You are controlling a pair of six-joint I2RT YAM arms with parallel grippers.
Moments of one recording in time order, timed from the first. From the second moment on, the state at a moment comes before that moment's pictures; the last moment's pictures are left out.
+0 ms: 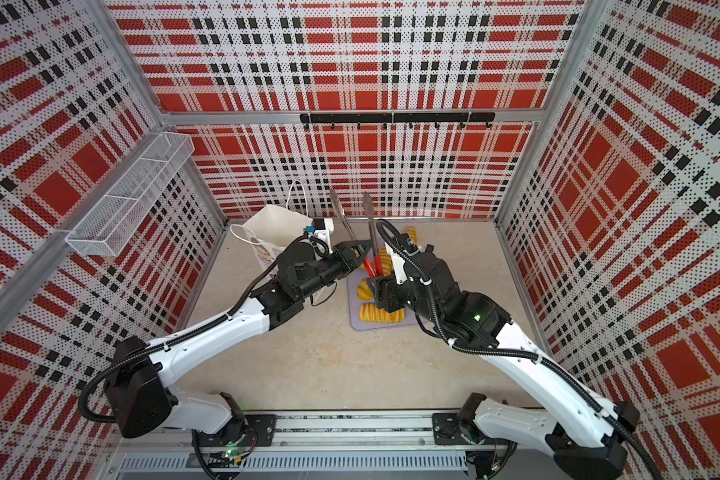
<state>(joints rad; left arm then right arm) -0.77 1.43 1.12 0.27 0.08 -1.08 0.82 1.06 1.28 -0.70 0.15 0.36</state>
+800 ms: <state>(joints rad) -0.78 1.41 1.12 0.28 0.08 -1.11 0.75 1.11 1.20 -0.62 0.00 0.37</state>
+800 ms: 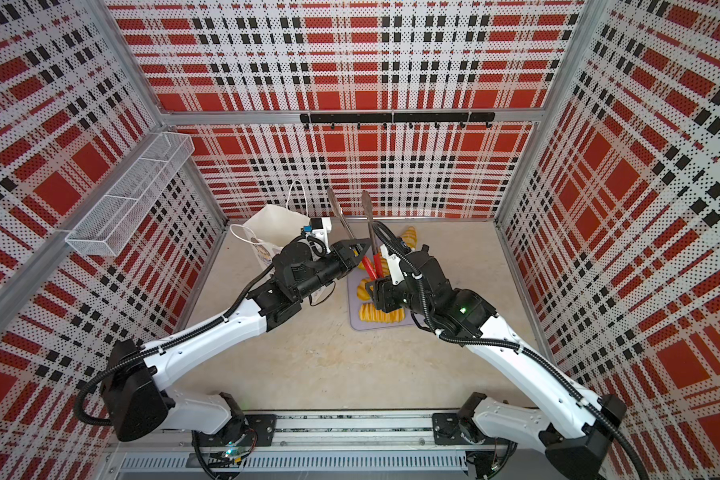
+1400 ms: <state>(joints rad) -0.79 1.41 1.15 0.22 0.08 -1.11 0.73 1.16 1.21 -0.53 0.02 0.34</state>
